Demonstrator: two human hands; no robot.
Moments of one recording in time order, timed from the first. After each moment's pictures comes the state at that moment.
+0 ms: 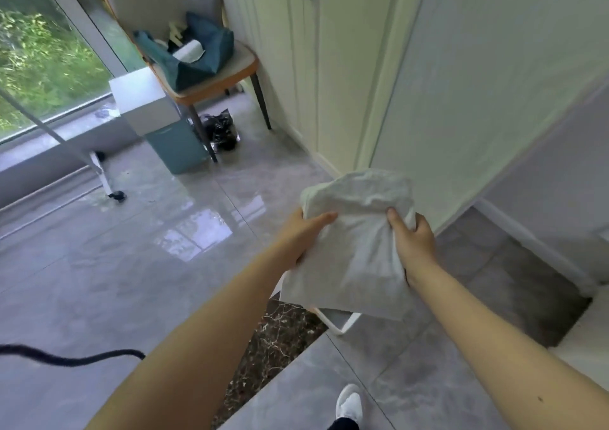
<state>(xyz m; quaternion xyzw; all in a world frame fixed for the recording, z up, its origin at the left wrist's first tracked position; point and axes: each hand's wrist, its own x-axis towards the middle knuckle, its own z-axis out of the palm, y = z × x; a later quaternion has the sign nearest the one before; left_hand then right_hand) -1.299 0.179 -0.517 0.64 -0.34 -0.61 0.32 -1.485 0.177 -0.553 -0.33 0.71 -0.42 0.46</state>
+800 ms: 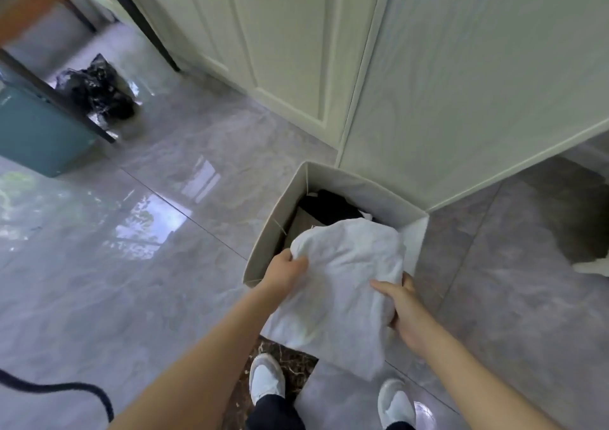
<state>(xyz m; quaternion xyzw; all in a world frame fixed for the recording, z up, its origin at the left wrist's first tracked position) -1.271 0.075 -0.849 0.70 -0.39 -0.60 0.02 -1.459 0.167 -0.873 0.01 0.71 -0.34 0.61</state>
